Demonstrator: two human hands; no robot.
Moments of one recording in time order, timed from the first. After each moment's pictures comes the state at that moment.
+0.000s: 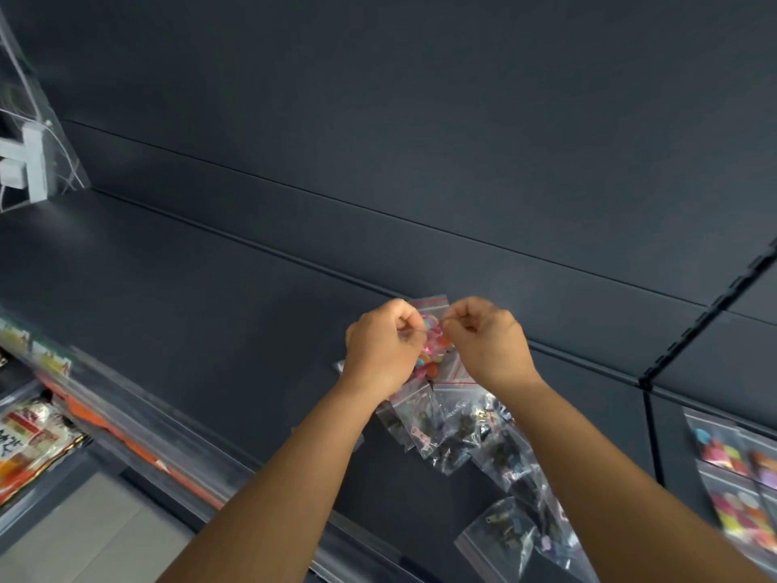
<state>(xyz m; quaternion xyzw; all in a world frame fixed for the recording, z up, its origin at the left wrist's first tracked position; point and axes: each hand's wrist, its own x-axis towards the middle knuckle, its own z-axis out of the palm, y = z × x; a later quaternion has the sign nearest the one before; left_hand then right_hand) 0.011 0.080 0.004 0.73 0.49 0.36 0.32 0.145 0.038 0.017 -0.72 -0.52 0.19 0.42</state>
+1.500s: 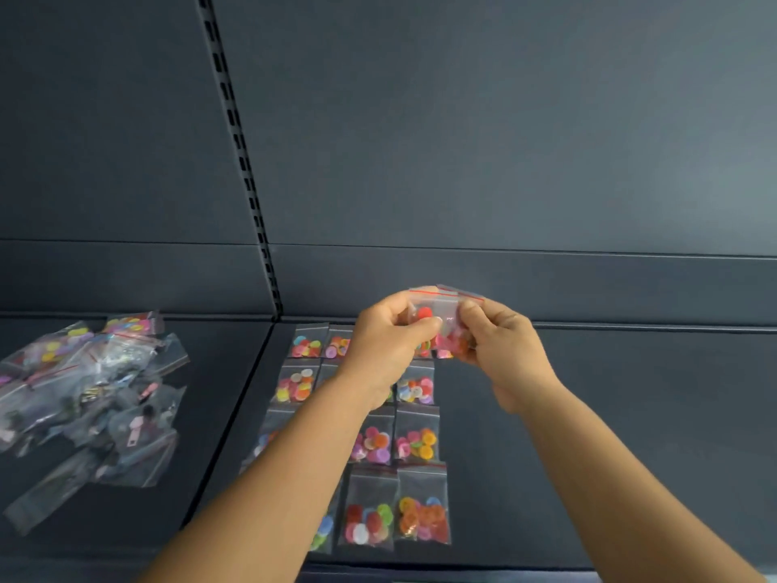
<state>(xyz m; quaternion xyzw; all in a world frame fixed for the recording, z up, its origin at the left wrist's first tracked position) 0.354 -0.227 0.043 0.68 0.25 0.27 0.64 0.455 -0.321 0.041 -0.65 -0.24 0.27 0.67</state>
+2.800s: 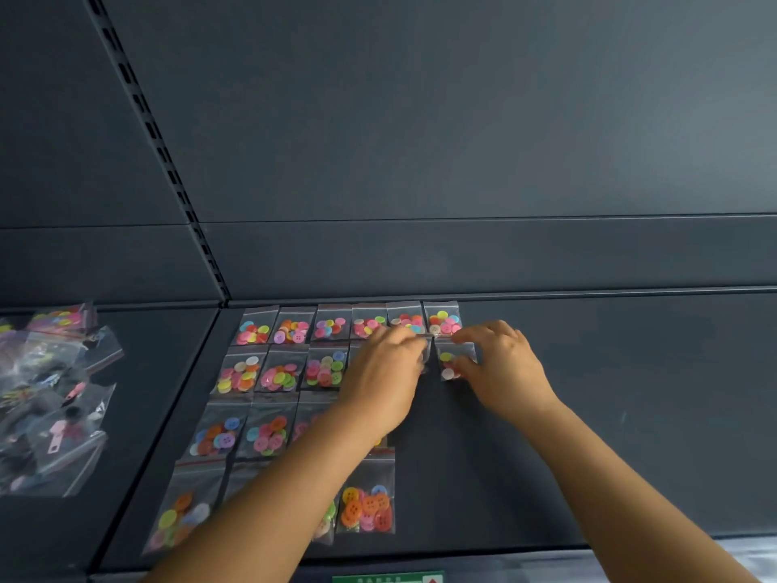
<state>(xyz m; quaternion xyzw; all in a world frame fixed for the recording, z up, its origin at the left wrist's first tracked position) 0.390 -0.257 -0.025 0.96 0.21 0.15 0.14 0.503 -0.373 -0.019 -0.88 -0.39 0.04 0.26</state>
